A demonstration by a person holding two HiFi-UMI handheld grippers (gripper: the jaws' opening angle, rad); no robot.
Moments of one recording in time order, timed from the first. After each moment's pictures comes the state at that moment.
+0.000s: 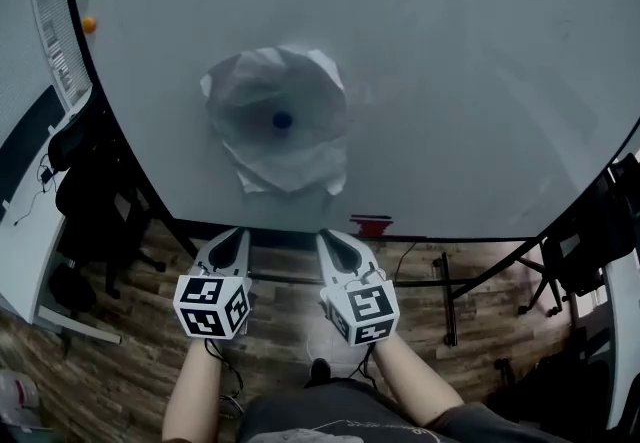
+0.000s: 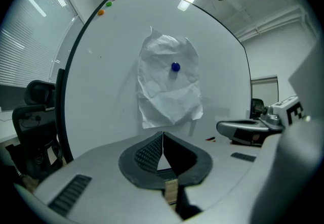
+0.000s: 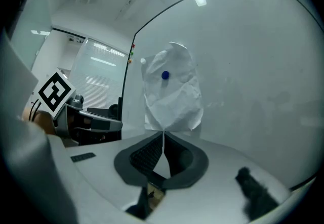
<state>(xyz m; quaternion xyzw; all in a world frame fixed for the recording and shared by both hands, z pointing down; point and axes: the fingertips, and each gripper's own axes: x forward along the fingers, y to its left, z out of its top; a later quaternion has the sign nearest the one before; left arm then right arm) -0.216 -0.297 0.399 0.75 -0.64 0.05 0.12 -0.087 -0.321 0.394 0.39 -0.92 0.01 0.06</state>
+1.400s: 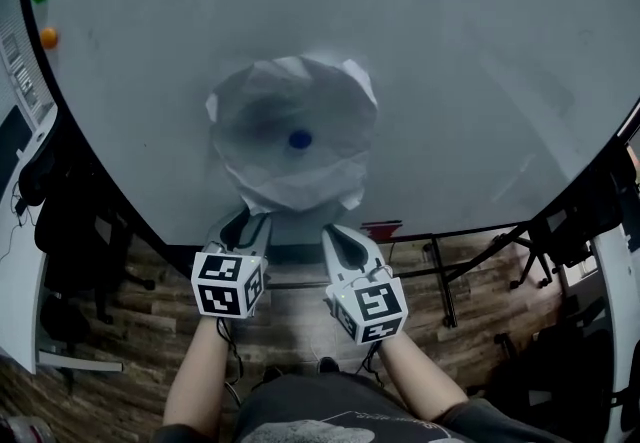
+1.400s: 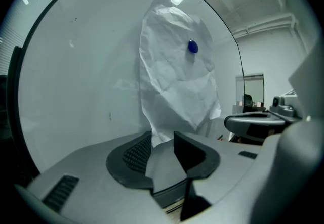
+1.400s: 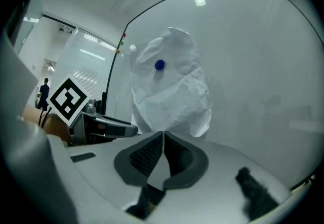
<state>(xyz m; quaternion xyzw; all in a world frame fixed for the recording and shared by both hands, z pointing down) -0.233 -0.394 0.413 0.81 -0.57 0.08 0.11 -0.120 -0.366 0.396 0.46 -0.89 0.01 0.07</state>
